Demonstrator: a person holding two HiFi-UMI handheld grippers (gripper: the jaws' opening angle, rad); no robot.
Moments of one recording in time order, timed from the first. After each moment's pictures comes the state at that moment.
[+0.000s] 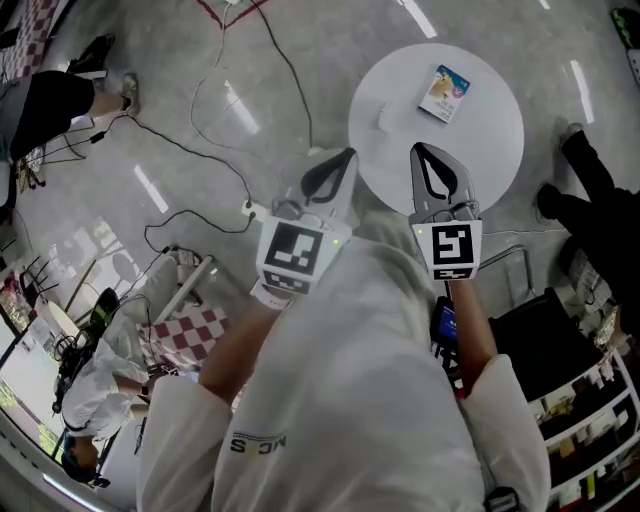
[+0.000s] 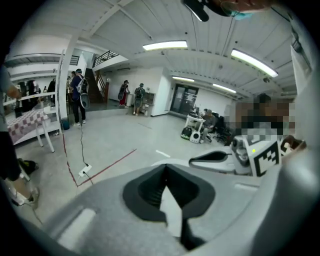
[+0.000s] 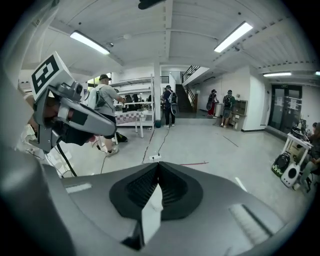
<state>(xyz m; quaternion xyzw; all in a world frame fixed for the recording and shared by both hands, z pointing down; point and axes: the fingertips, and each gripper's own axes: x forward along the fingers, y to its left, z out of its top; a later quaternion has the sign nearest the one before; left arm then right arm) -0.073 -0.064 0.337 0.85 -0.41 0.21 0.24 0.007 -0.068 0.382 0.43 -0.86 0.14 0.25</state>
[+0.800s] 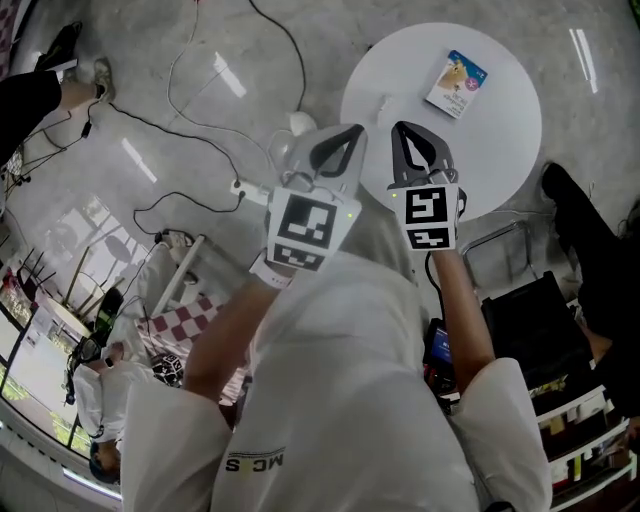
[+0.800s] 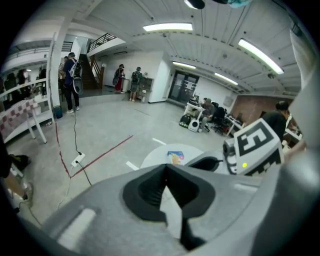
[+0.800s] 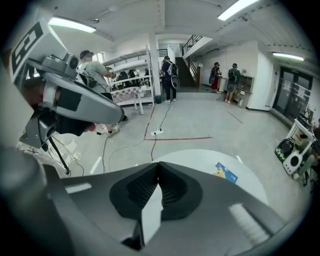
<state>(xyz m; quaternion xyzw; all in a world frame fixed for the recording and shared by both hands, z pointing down) -0.057 -0.130 0.469 0.84 -0.38 0.26 0.28 -0.013 -0.119 0.538 0.40 -0.82 0.23 0.35</state>
